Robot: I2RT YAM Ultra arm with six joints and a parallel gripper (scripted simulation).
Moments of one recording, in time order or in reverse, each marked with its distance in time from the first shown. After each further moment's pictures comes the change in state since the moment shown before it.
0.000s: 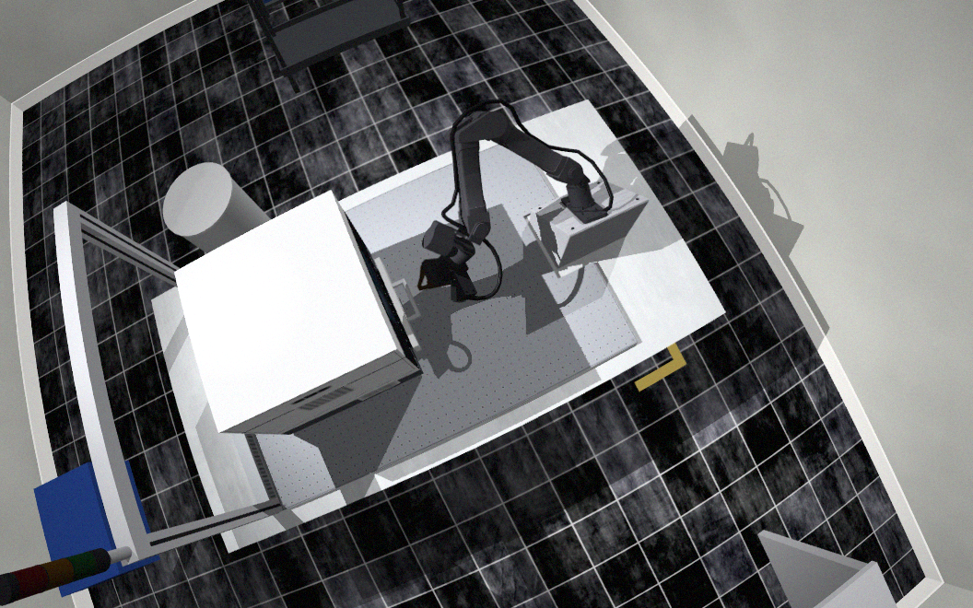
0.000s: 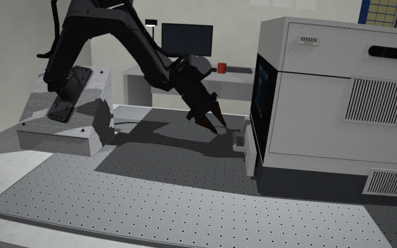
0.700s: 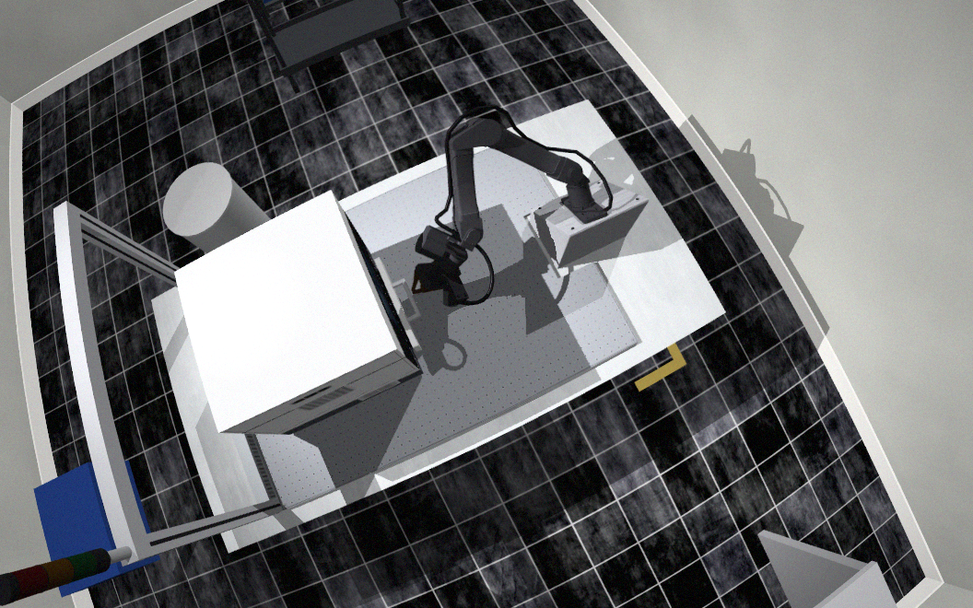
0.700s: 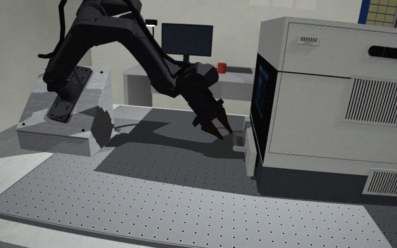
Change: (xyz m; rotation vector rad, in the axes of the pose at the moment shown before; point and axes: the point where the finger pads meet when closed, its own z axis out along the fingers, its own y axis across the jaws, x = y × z) arm 0.004 -0.002 0.026 -0.006 0.008 0.031
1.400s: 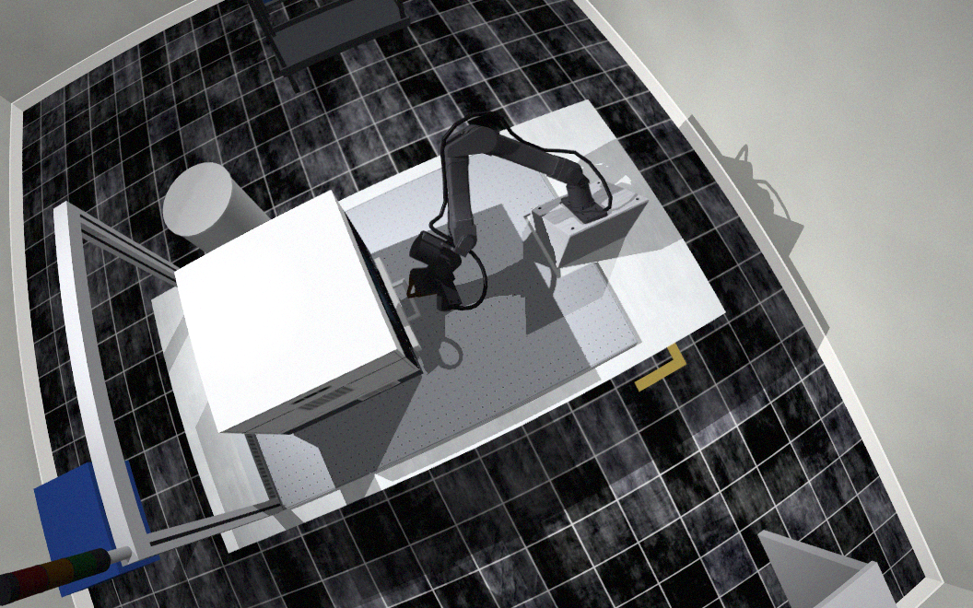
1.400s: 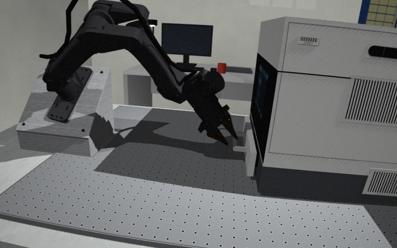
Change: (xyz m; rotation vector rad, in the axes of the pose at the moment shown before) arm 0.000 -0.001 0.025 -0.004 0.004 0.023
